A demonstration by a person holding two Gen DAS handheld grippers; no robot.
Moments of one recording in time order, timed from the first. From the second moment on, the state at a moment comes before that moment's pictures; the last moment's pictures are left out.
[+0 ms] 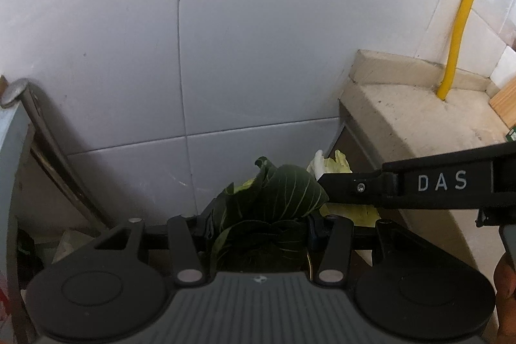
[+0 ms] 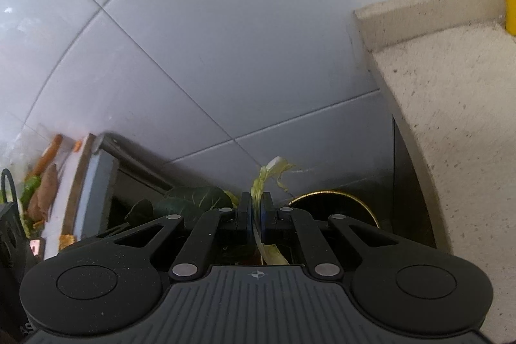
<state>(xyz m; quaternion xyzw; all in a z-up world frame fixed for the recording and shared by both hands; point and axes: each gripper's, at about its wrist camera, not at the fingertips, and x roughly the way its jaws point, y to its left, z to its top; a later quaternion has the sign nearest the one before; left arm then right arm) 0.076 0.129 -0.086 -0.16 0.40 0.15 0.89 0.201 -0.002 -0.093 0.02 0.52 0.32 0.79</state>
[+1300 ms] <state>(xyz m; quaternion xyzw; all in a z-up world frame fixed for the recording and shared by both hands) 0.110 0.154 -0.208 -0.22 0.51 0.18 0.81 0.234 0.019 -0.208 -0.03 0.61 0.26 0.75</state>
